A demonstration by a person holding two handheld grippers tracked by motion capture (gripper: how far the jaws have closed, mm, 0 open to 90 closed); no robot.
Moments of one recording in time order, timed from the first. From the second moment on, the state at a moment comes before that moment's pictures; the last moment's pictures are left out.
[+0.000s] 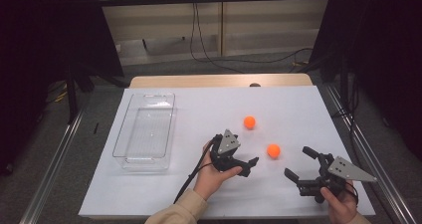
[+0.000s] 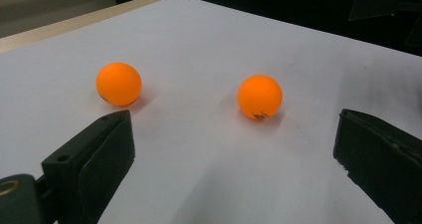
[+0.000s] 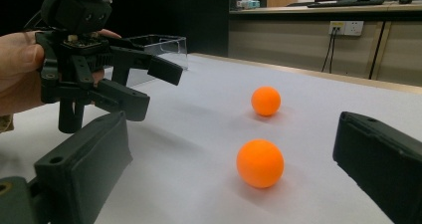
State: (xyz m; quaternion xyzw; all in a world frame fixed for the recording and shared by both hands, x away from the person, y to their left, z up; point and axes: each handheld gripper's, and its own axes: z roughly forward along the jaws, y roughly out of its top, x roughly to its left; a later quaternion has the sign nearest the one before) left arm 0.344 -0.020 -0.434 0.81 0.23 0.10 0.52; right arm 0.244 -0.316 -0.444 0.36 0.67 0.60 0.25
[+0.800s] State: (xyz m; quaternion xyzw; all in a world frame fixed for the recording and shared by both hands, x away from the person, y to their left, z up) left arm 0.346 -0.029 -0.435 0.82 0.23 0.09 0.52; right arm 0.244 -0.316 -0.444 0.36 0.67 0.60 0.25
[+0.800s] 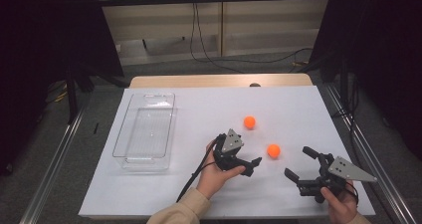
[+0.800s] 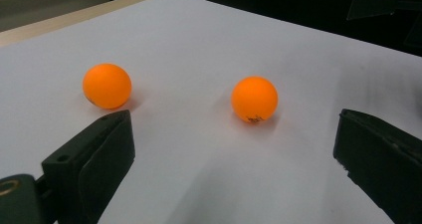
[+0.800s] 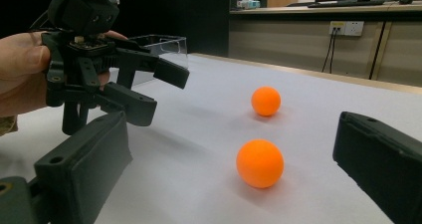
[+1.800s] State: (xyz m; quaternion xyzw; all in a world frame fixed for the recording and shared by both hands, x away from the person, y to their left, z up) left arm 0.349 -0.036 -0.438 0.82 0.23 0.09 0.51; right arm 0.244 -0.316 -0.444 0.36 0.67 0.60 0.25
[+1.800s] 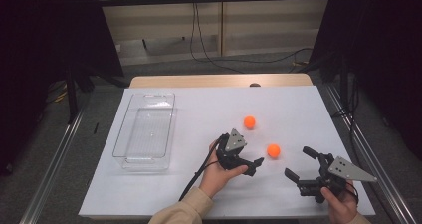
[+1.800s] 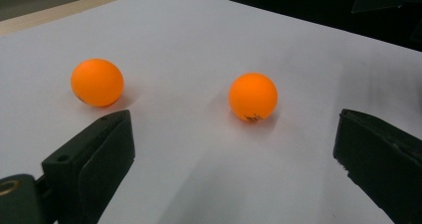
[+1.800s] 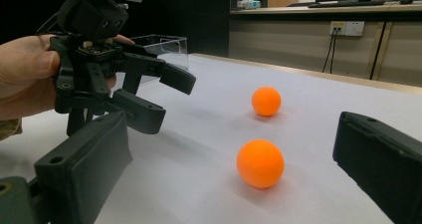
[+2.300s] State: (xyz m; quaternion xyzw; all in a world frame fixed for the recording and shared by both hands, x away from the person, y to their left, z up) left arm 0.350 -0.038 -0.439 0.82 0.23 0.08 0.51; right arm 0.244 -0.316 -0.444 0.36 0.67 0.60 0.25
